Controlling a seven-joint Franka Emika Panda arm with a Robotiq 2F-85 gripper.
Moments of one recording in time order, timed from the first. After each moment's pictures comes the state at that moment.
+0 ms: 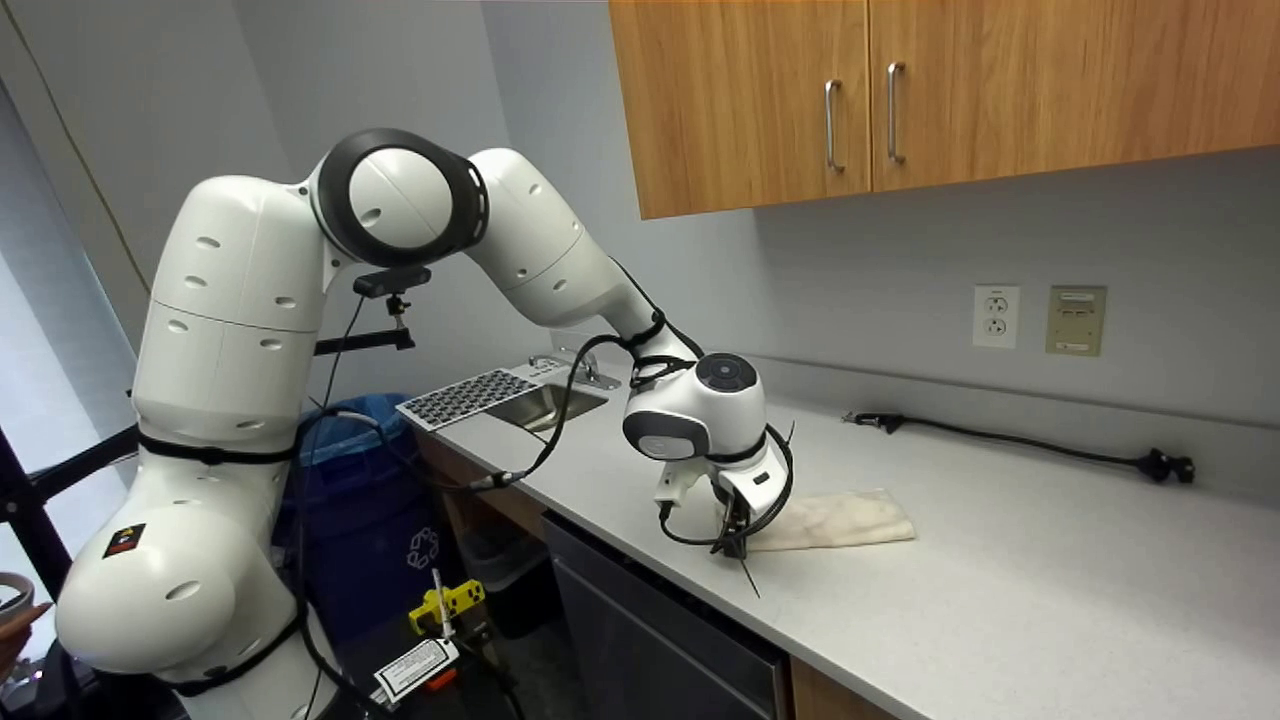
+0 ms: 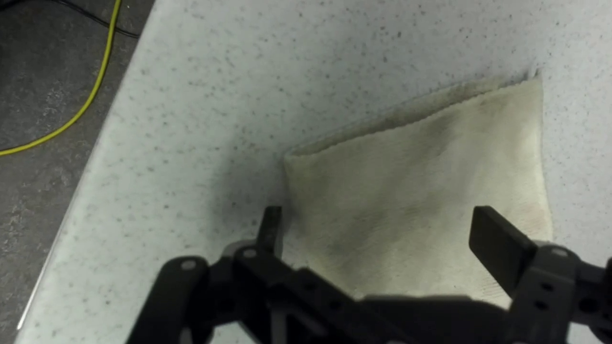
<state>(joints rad) -0.15 0.50 0.09 -2.15 0.84 2.79 0.13</state>
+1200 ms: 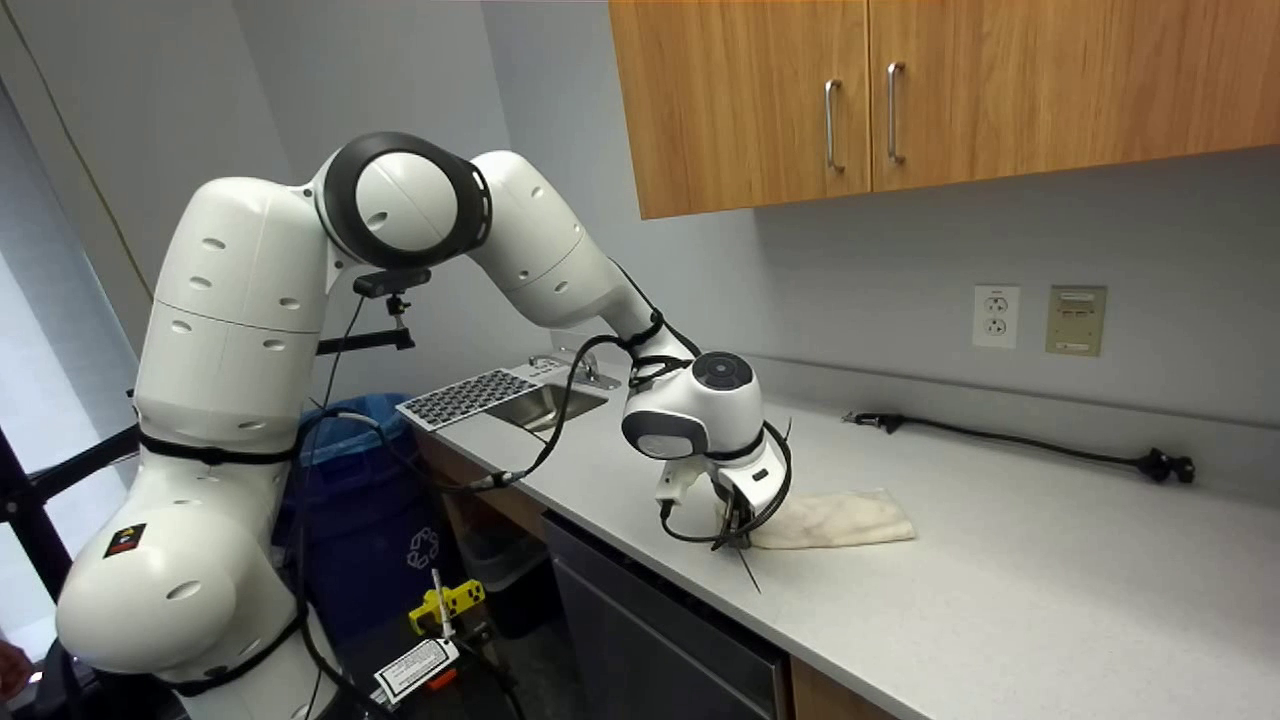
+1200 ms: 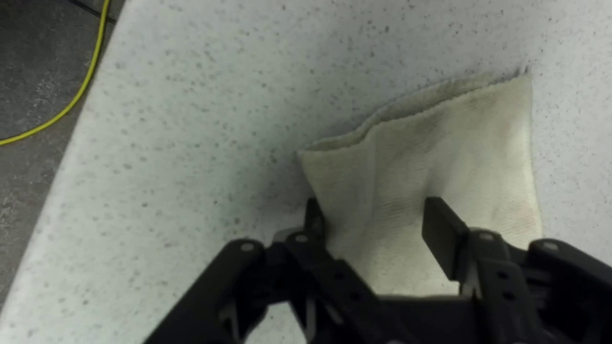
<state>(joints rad) -0.14 0.50 0.10 -2.15 0.84 2.82 0.13</state>
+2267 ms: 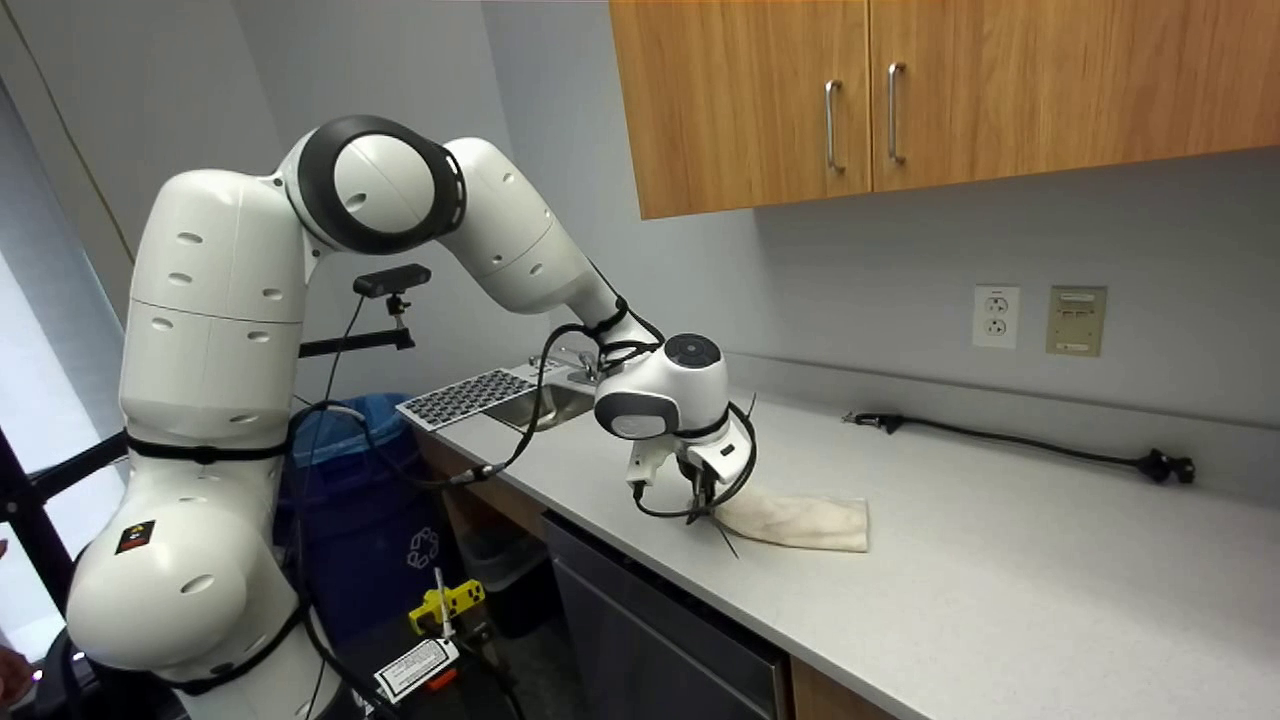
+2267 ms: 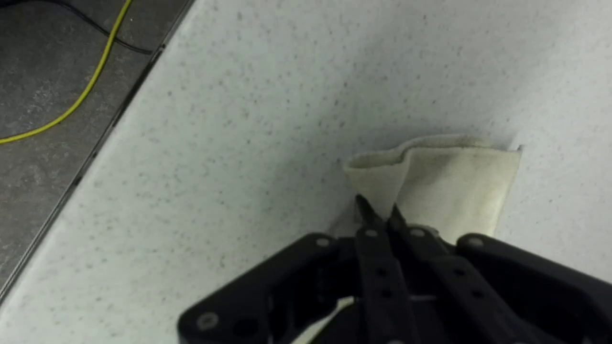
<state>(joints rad) -0.08 0.43 0.13 -2.21 0.79 2.78 0.12</state>
